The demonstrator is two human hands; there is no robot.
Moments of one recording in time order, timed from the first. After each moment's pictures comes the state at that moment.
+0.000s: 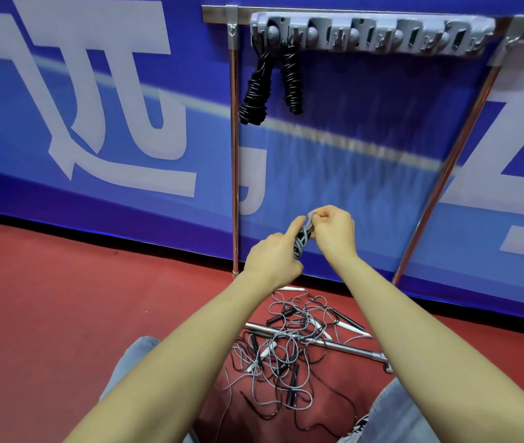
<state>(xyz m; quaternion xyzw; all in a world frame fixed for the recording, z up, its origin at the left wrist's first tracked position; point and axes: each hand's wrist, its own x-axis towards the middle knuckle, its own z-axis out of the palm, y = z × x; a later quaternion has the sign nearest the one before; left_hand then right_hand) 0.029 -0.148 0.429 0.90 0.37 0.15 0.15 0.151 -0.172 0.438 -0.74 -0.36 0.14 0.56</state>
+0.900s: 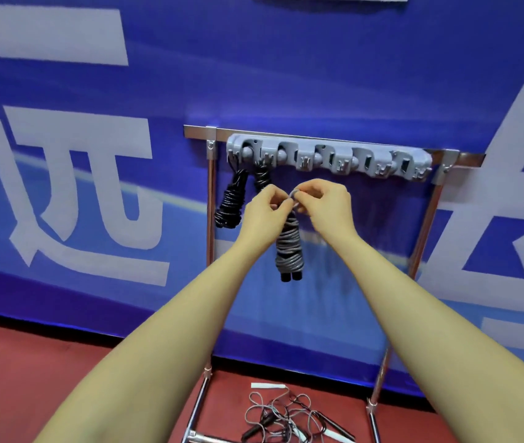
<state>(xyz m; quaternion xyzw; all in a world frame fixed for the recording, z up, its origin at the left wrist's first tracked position) 0.116 -0.036 0.611 0.74 0.27 0.48 0.39 0.218 -0.096 0.631 -0.62 -0.49 0.02 0.61</state>
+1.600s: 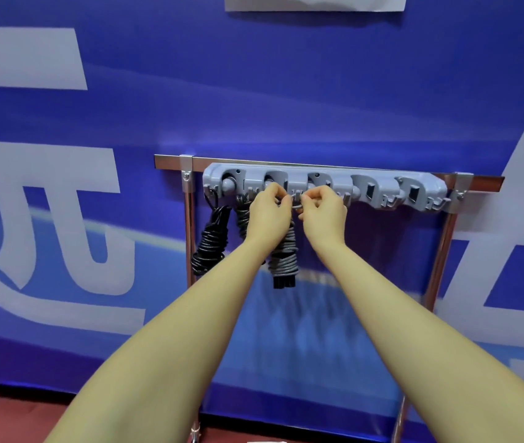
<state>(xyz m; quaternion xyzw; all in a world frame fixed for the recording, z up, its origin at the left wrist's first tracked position) 0.205 0.046 0.644 0.75 0.26 0.50 0.34 0.282 -0.007 0.641 -0.65 -0.39 -0.05 0.65</state>
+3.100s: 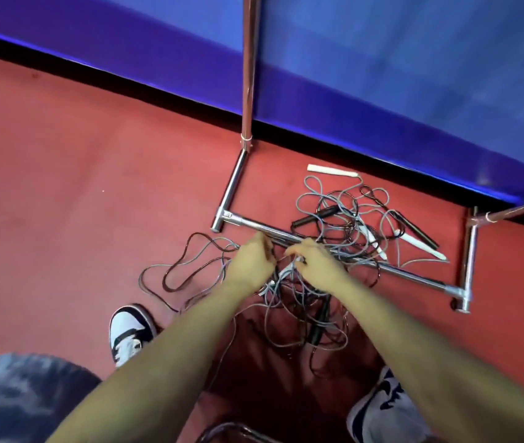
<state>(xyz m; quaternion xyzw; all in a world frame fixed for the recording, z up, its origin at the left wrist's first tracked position) 0.040 0.009 0.003 0.69 0.55 -0.03 0.47 0.185 -0.051 -0.028 -0.75 -0.53 0.40 0.05</state>
